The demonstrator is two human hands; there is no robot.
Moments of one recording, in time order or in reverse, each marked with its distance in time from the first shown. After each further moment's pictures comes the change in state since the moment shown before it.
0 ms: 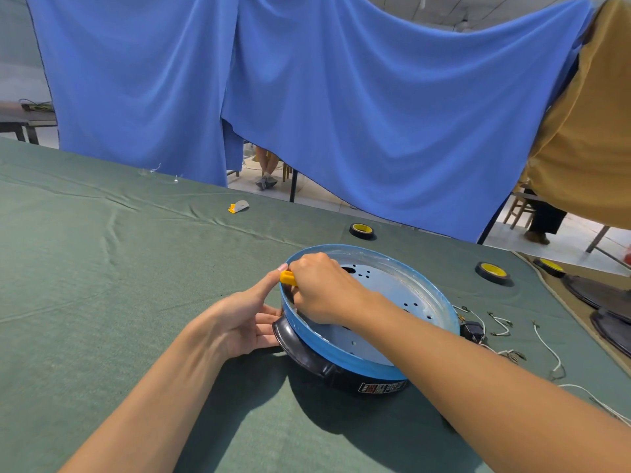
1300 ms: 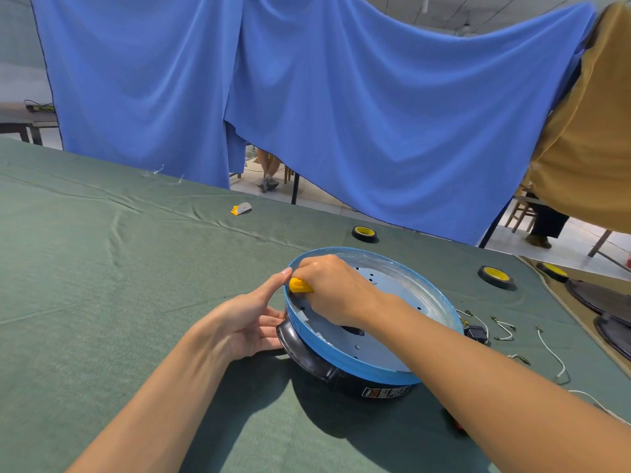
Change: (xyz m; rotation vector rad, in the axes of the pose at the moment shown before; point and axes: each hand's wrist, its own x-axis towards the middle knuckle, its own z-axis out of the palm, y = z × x) left_hand -0.002 0.001 0.001 -0.006 -0.013 -0.004; right_hand -0.004 0.013 -0.005 0.068 0.008 -0.144
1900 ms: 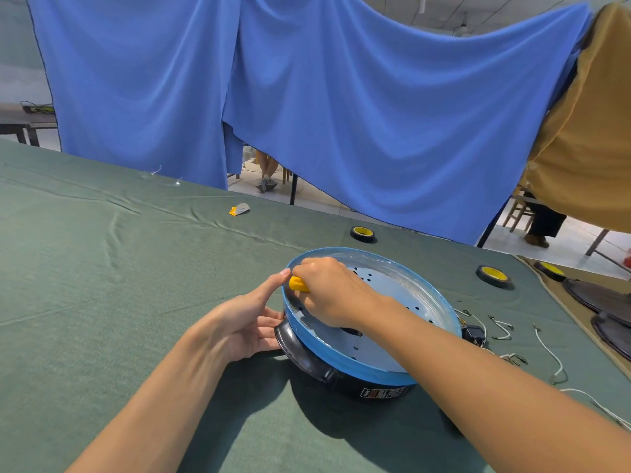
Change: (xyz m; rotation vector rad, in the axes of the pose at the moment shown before) left_hand 0.001 -0.001 -0.001 -0.011 -0.008 0.008; right_hand -0.001 -0.003 0.000 -0.038 0.003 0.067
